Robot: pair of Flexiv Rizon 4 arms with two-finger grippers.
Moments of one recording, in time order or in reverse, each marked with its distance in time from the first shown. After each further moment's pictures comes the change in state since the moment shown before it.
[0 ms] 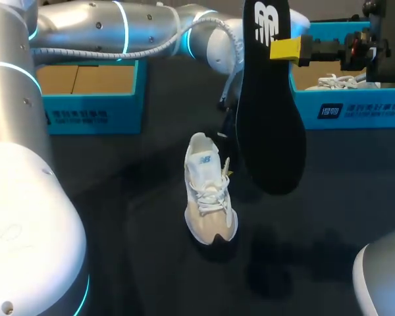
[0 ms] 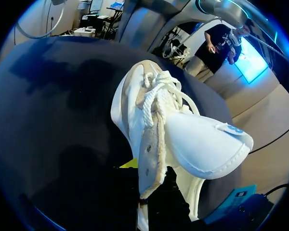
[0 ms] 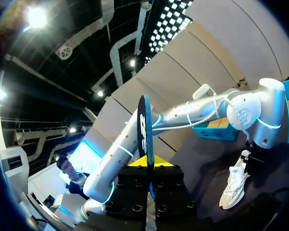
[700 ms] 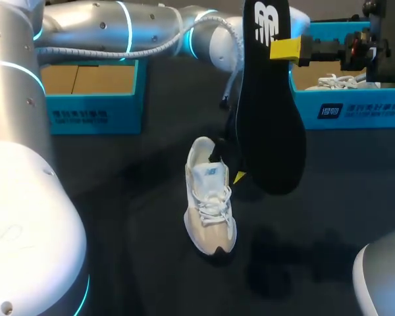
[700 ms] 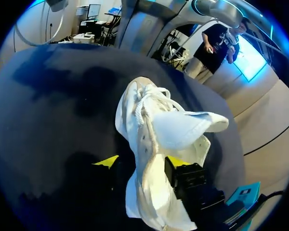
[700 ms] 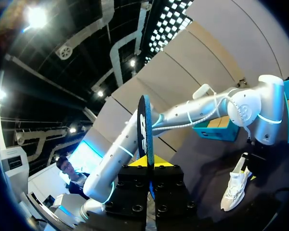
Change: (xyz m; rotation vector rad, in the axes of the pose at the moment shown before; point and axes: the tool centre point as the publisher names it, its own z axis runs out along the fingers) left arm -0.006 -0.006 -0.014 0.032 -0.031 0.040; right arm 0.000 0.000 0.000 0.000 0.000 0.000
